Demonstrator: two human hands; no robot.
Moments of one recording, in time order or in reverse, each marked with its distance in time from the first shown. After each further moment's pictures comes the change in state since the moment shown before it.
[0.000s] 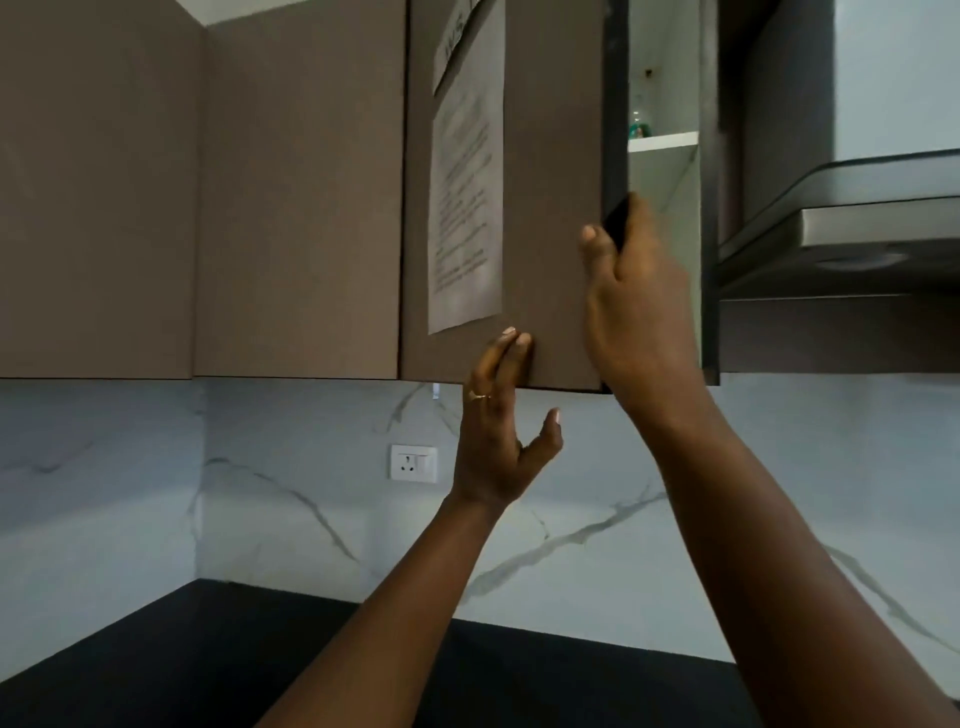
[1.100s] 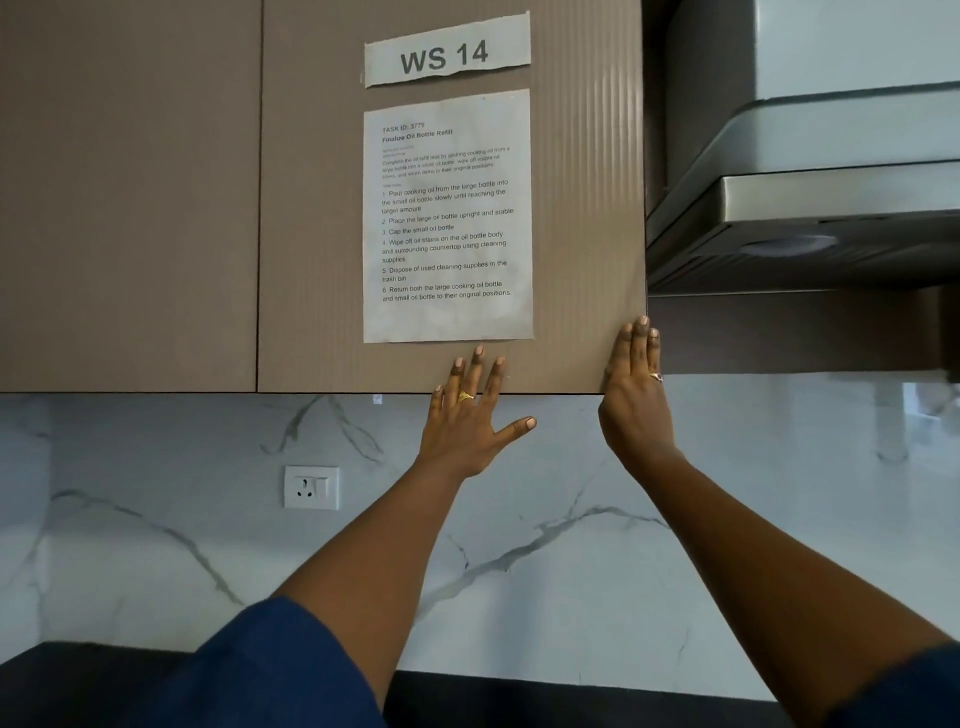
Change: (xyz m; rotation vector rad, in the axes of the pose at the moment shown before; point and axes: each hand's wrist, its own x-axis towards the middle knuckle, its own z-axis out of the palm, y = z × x) left_hand 0.003 -0.098 0.171 0.537 -0.862 -0.330; right_hand 0.059 0.329 -0.019 -0.800 -0.089 -0.015
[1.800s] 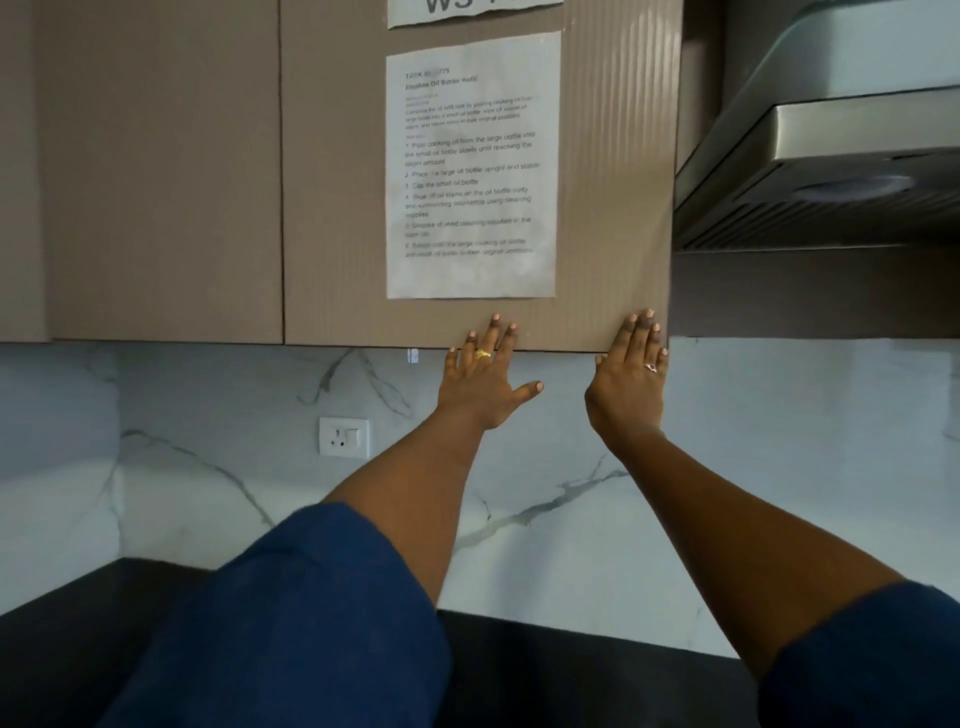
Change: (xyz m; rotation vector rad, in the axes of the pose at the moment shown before) left_hand -0.002 0.007 -0.008 0.043 -0.120 -0.127; right_hand -0.016 -0.016 0.031 -0.044 -0.179 0.135
